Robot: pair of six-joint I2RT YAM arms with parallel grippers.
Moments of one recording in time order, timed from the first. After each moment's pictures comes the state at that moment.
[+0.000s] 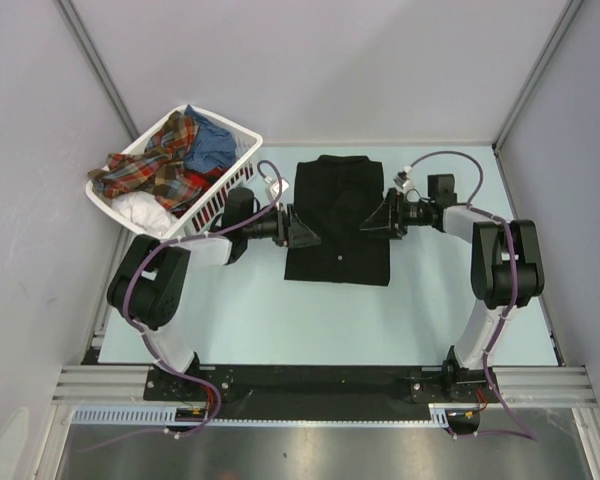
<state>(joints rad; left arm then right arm) -0.38 1.74 0.85 0.50 0.89 -0.56 0.05 1.86 1.10 -0.10 -1.14 0.38</state>
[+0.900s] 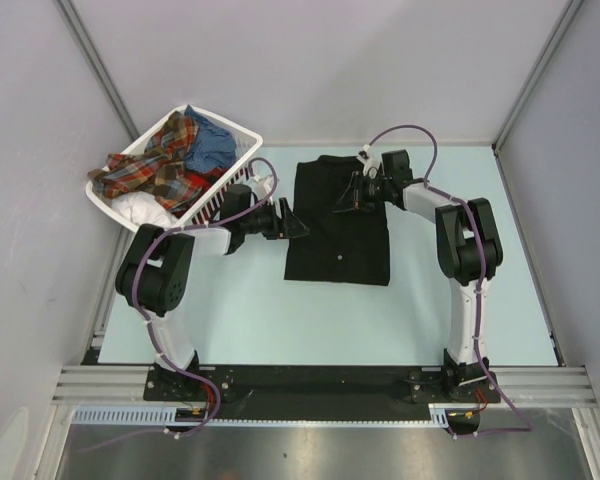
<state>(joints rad) -0.32 1.85 0.96 0.35 0.69 -0.50 0.25 2.15 1.51 -0.11 -0.82 0.42</state>
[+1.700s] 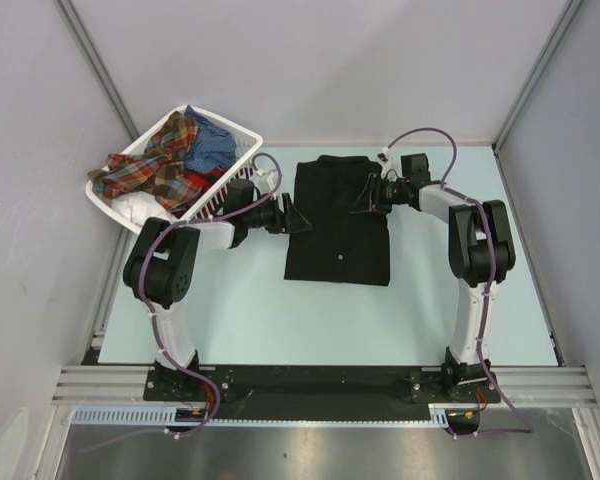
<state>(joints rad) -0.32 1.91 1.03 0.36 0.69 -0.44 0.16 2.10 1.45 -0.14 -0.79 0.34</state>
